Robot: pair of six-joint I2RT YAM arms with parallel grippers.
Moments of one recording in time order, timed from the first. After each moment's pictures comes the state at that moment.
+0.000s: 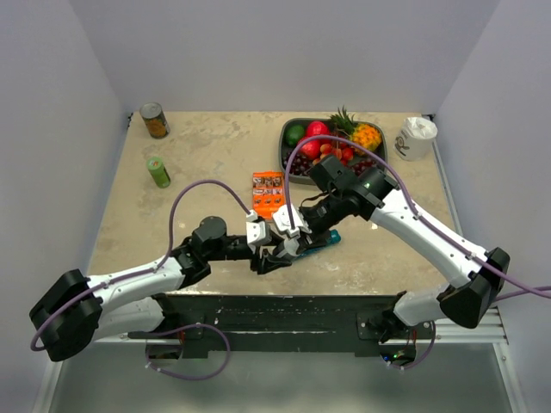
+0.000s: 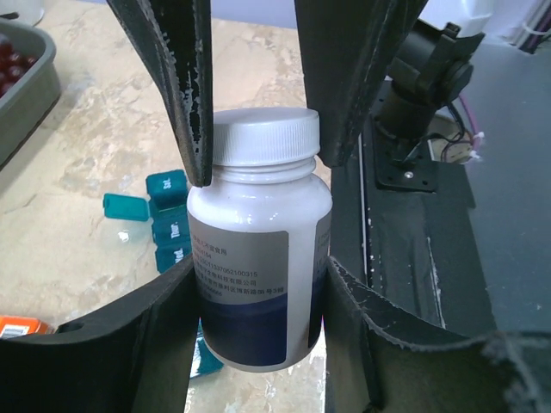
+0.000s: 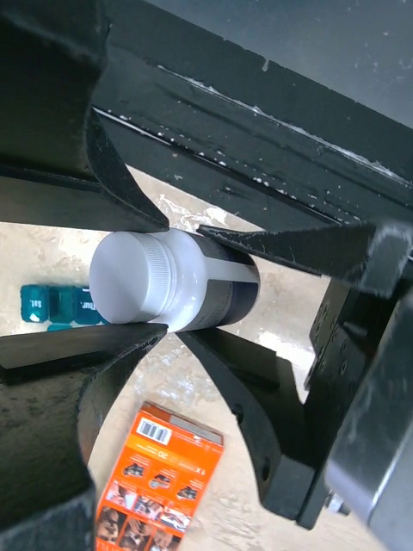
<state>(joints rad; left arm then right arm) -0.86 1.09 0.43 0.52 0.58 0.03 0.78 1.39 1.43 -1.15 -0.70 -1.08</state>
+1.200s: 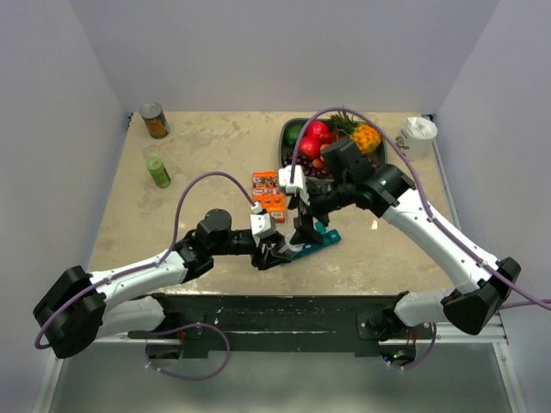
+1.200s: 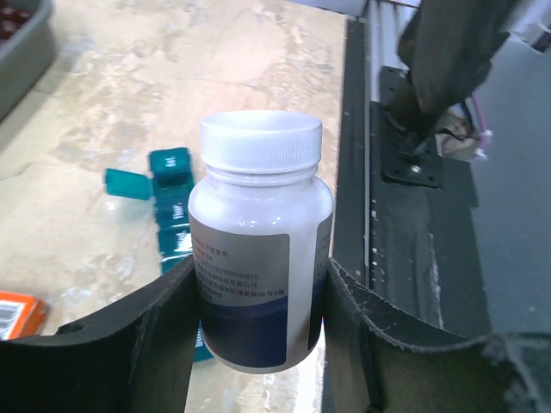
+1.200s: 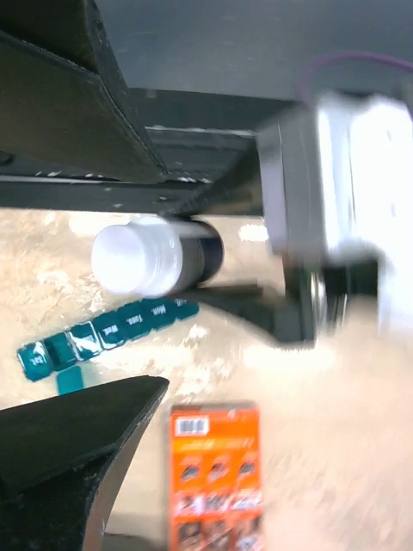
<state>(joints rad) -0.82 1.13 0.49 0.42 0.62 0.00 0.73 1.35 1.44 -0.99 -0.70 -0.67</state>
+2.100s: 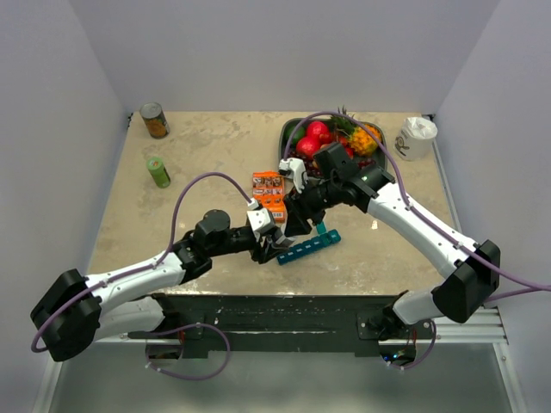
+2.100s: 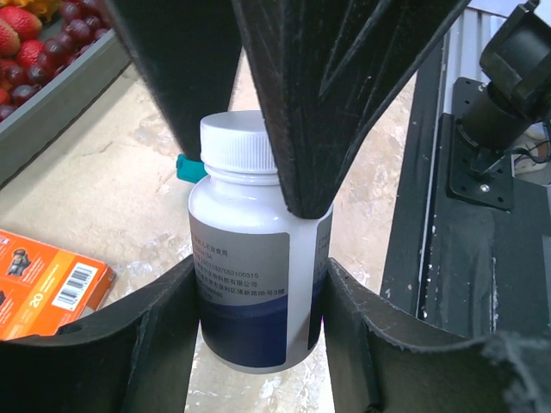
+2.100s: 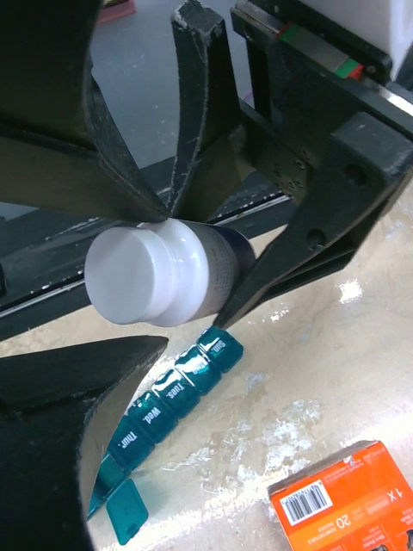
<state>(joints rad) -0.83 1.10 0.49 0.40 0.43 0.01 0.66 1.43 1.35 -0.85 -0.59 -0.10</state>
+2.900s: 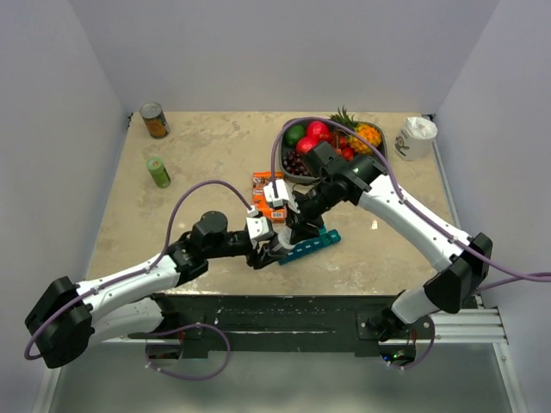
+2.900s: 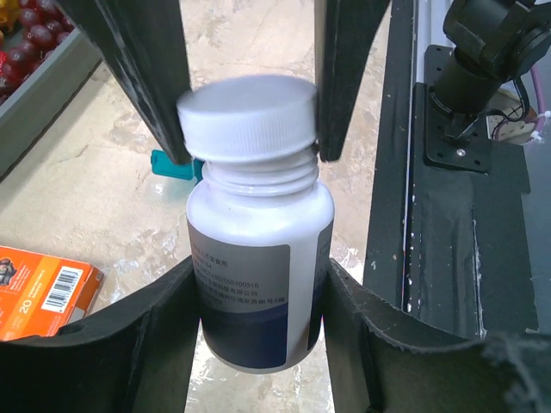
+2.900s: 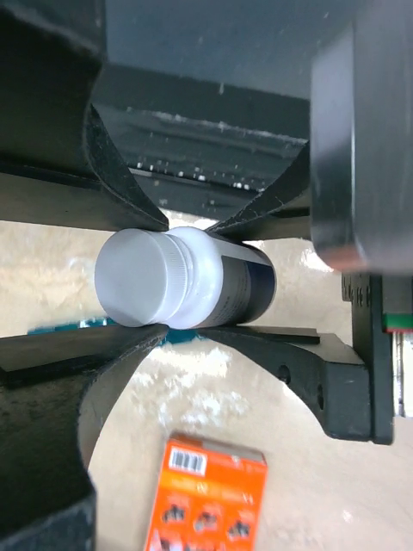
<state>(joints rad) -0.83 1.05 0.49 0.30 0.50 0.10 0.73 1.52 1.54 -1.16 -0.70 -0.83</state>
